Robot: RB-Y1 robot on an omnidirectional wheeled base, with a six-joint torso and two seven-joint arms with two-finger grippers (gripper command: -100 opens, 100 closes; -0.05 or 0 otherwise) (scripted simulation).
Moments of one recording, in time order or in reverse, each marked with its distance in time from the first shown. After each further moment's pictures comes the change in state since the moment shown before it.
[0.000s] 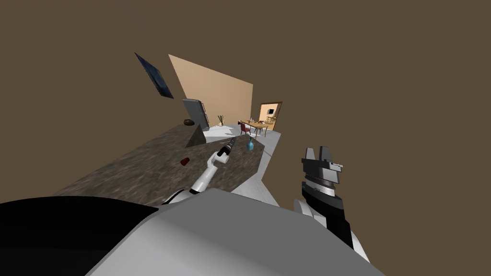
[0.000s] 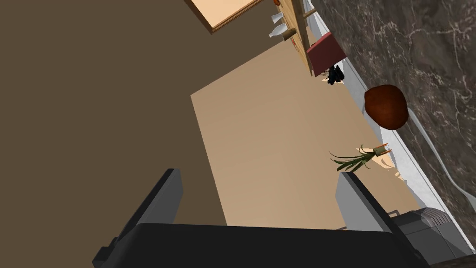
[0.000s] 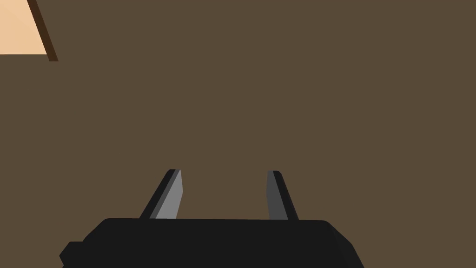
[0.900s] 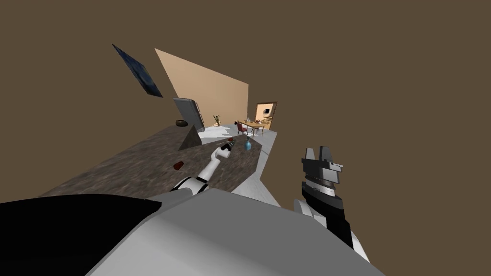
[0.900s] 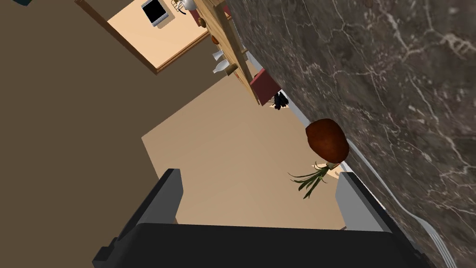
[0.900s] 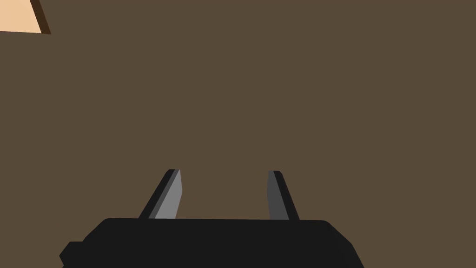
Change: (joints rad) left arm -0.179 0.037 0.008 0.234 0.015 0.216 -0.030; right arm 0.000 0.000 0.000 0.000 0.000 0.000 0.000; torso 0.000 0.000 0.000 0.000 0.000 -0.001
